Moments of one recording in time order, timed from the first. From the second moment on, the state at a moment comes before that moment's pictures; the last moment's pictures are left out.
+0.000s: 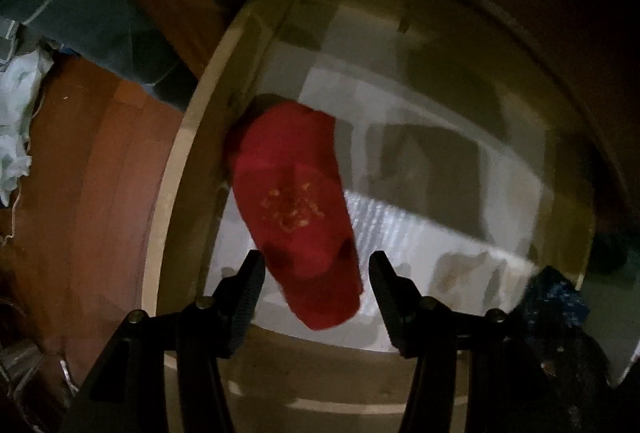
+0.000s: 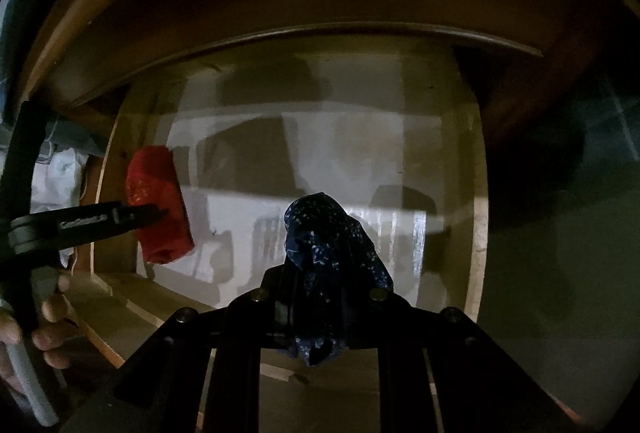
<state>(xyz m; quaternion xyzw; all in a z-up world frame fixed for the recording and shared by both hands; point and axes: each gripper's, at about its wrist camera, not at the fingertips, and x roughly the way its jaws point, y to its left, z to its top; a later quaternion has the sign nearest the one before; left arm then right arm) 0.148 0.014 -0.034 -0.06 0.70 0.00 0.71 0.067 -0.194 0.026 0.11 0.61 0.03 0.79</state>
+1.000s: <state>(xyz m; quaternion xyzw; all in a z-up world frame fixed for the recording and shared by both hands) 0.147 0.049 -0.041 -0.09 0.75 0.02 0.66 0.071 -0.195 0.028 0.10 0.61 0.04 0.79</state>
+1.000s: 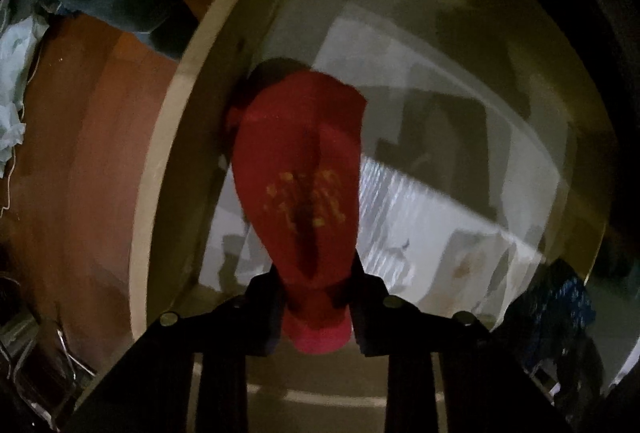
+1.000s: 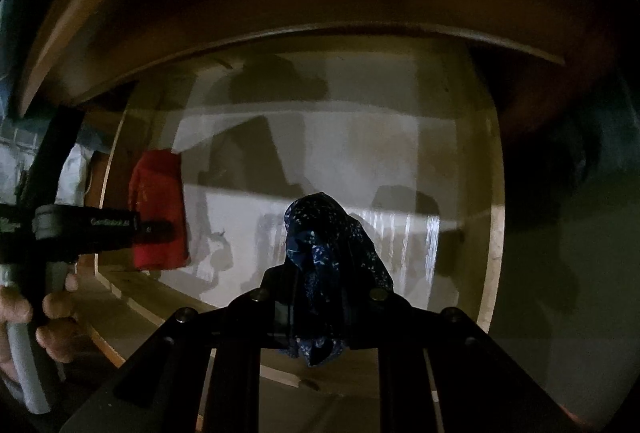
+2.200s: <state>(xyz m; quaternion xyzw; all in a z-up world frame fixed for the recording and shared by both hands) 0.053 0.033 0.130 0.02 0.57 -0.07 0.82 0.070 -0.186 0.027 0.06 0.61 0.03 0.79</state>
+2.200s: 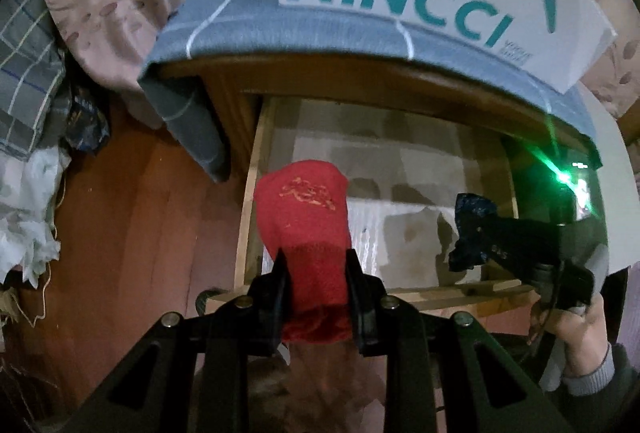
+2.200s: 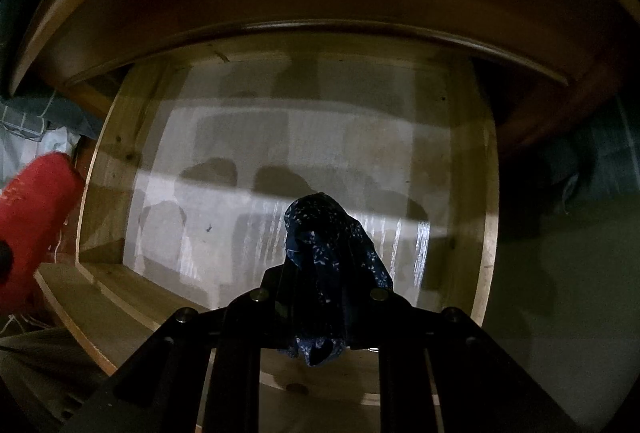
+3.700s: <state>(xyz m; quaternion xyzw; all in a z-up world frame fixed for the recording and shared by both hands) 0.149 -0.020 0.370 0.07 0.38 -0.12 0.92 0.074 -0.186 0.030 0.07 0.60 0.03 0.79</state>
